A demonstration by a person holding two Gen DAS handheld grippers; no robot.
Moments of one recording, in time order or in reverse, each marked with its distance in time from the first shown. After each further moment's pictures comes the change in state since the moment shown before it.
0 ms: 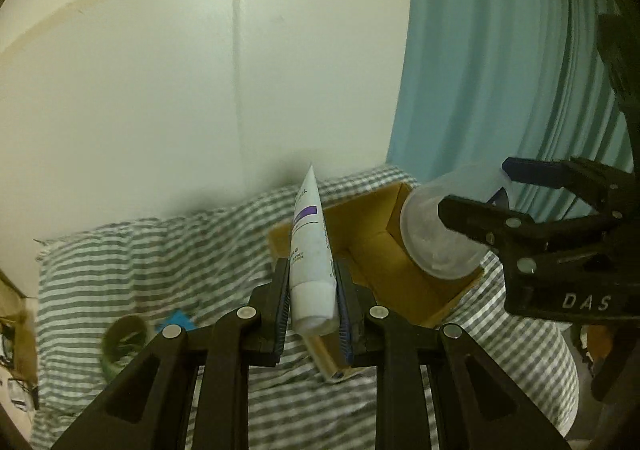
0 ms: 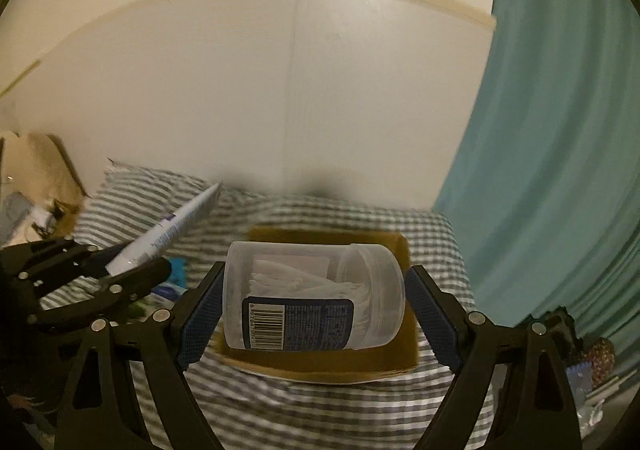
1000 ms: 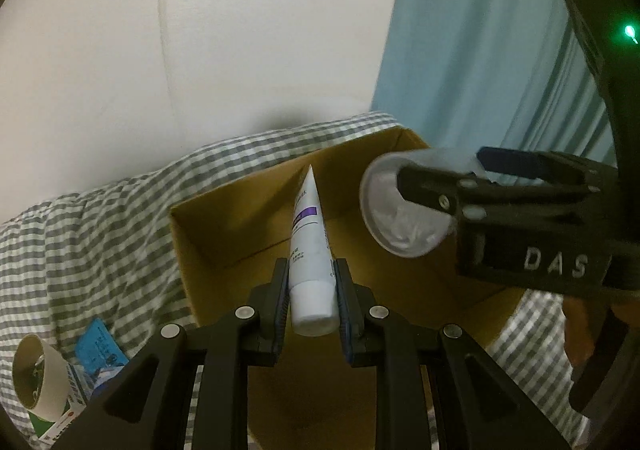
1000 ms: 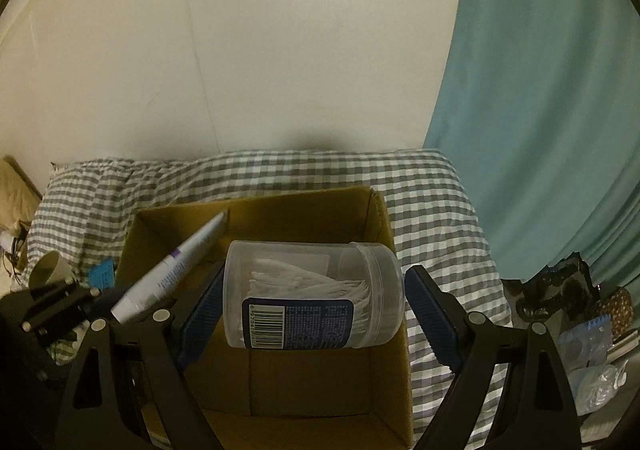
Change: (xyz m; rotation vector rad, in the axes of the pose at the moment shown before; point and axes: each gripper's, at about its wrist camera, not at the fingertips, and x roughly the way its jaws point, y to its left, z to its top) left arm 0.125 -0.029 -0.003 0.011 0.147 -0.096; right arm 0.144 -0.060 -0.012 0.148 0.140 -0.003
